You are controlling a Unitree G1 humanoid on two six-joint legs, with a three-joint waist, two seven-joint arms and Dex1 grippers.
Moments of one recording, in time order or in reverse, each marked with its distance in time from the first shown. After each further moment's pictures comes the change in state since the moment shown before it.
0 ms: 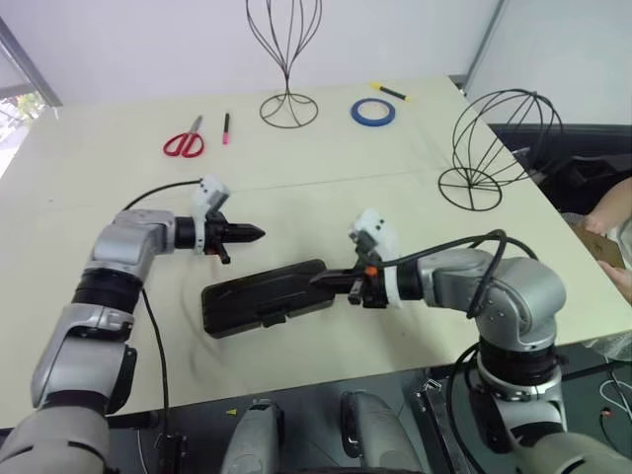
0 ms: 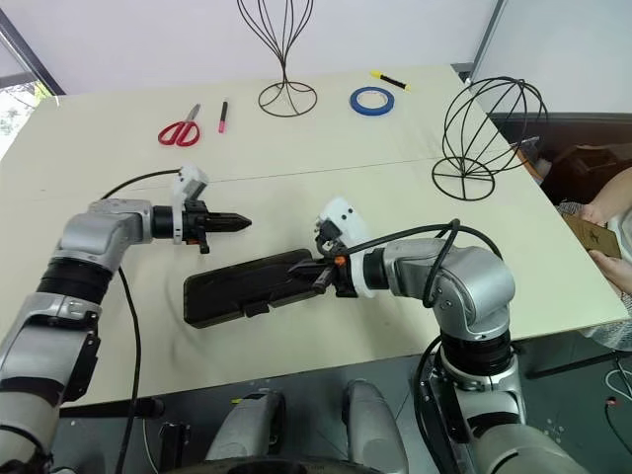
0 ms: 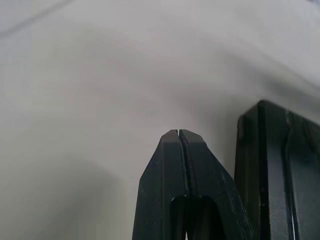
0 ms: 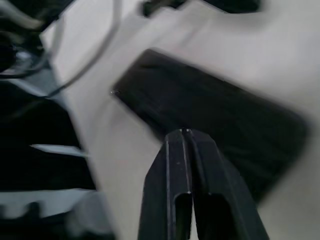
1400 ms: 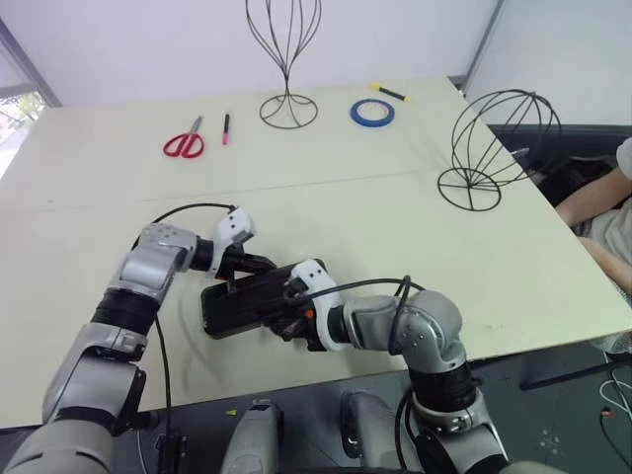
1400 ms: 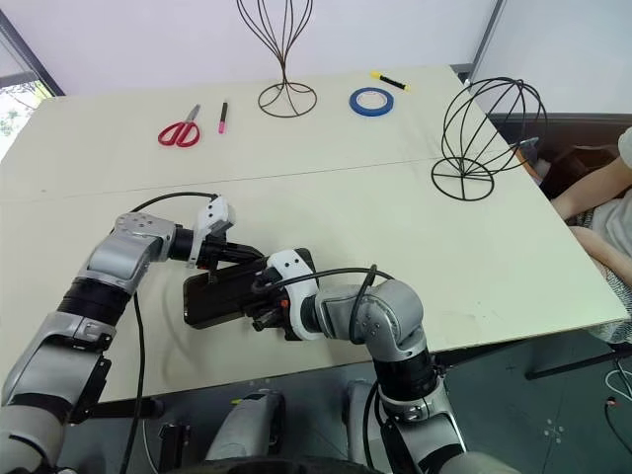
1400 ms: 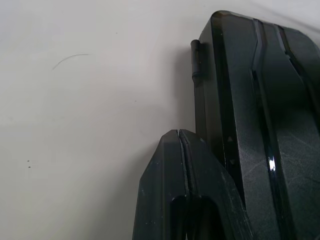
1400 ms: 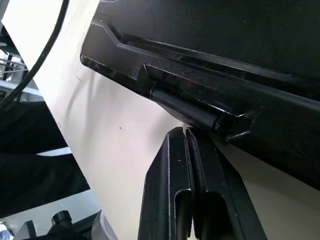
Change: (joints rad) left arm 0.115 -0.035 -0.043 -0.140 0.192 -0.116 -0.099; right arm 0.160 0.326 0.190 0.193 -0.013 -0.035 -0.513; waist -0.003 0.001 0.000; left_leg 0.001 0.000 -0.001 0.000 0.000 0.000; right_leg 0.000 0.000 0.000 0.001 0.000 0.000
